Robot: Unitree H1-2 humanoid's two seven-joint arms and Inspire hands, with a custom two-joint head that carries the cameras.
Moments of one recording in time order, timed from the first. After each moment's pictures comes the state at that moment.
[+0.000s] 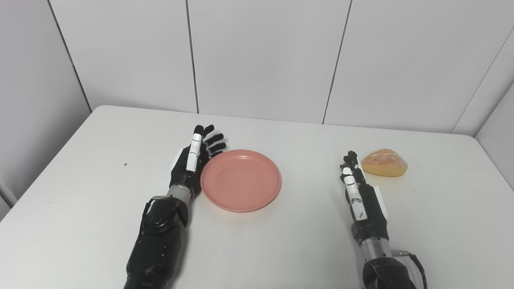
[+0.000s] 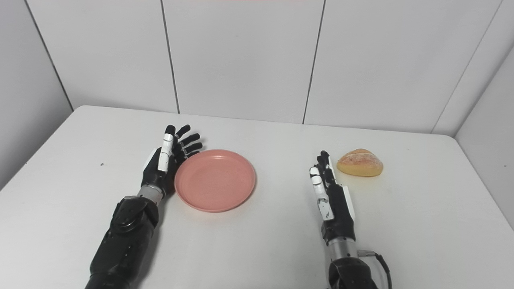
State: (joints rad) left arm -0.46 0.07 0.10 0.47 -0.24 -0.01 -0.09; right arm -0.21 0.03 0.03 0.10 0.02 -0.04 0.03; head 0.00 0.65
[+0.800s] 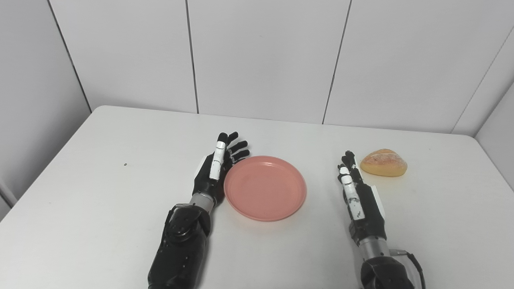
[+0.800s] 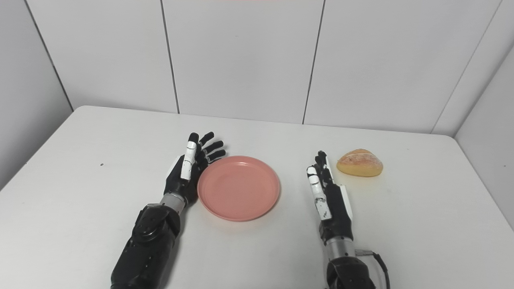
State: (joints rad) left arm -0.43 -0.02 0.06 0.43 -0.21 0.01 -0.09; right arm -0.21 0.03 0.03 0.09 0.02 -0.01 0.02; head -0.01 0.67
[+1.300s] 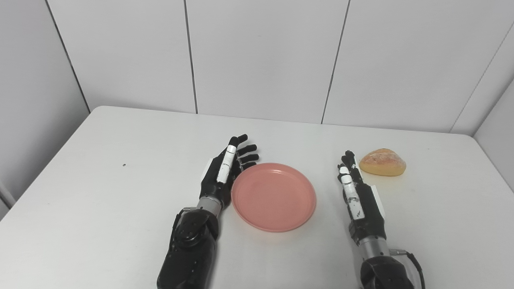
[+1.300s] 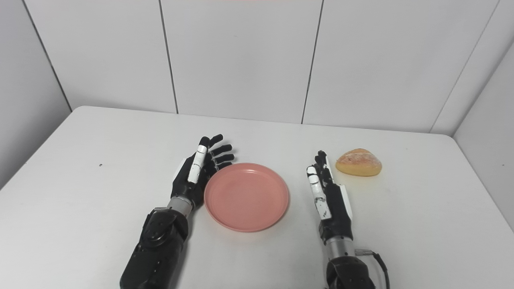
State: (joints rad) left arm -0.42 -0.08 0.07 0.43 -0.20 -0.02 -0.08; right arm -0.21 0.03 0.04 0.09 0.02 -0.01 0.02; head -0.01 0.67
